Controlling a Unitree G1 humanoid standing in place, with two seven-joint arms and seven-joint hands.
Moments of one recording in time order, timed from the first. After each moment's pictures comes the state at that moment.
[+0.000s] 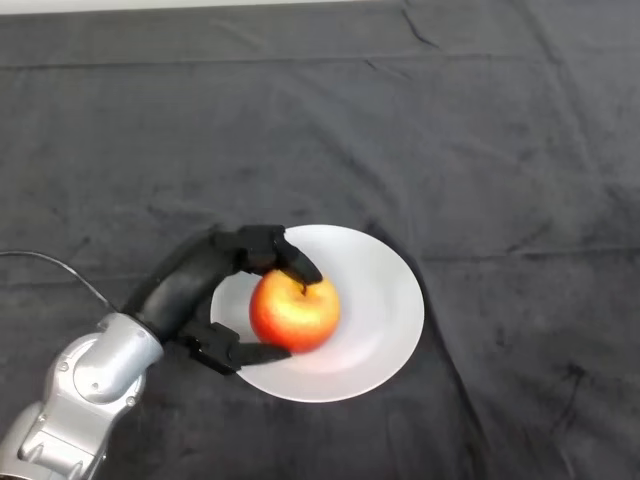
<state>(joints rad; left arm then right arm) -0.32 0.40 -0.27 0.35 0.16 -0.37 -0.22 -0.81 -0.34 -0.86 1.21 0.84 0.12 0.30</state>
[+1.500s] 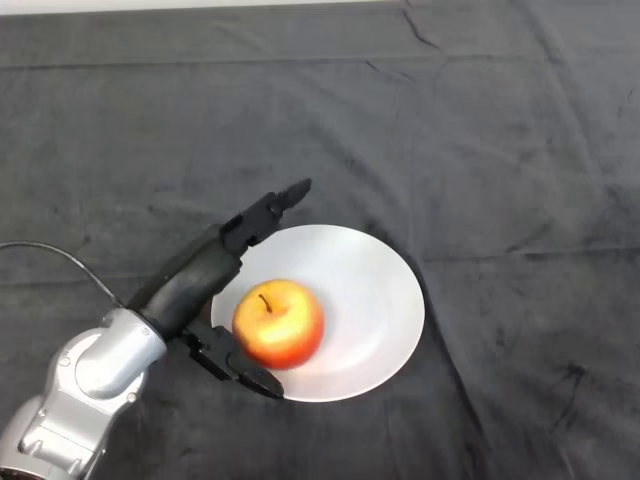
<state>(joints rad) -0.40 0.43 -0.16 0.45 0.15 -0.46 -0.16 -0.81 -0.34 -0.86 1.21 0.85 0.12 0.30</state>
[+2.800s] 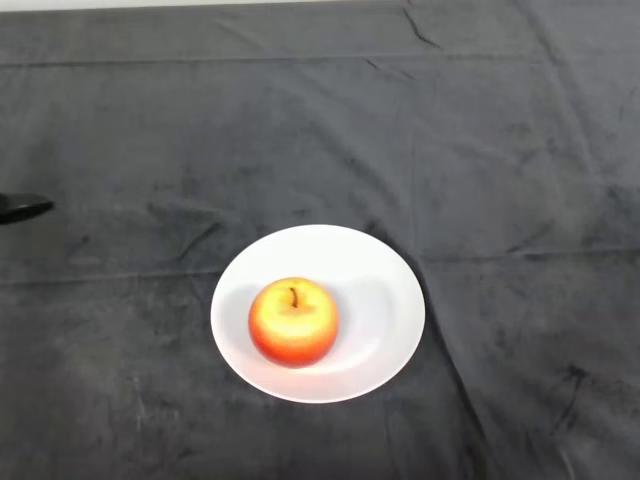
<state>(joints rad) -0.49 0.62 0.41 0.77 -0.10 -0.53 0.18 -0.81 -0.34 -0.85 1.21 0.85 0.12 0.30</state>
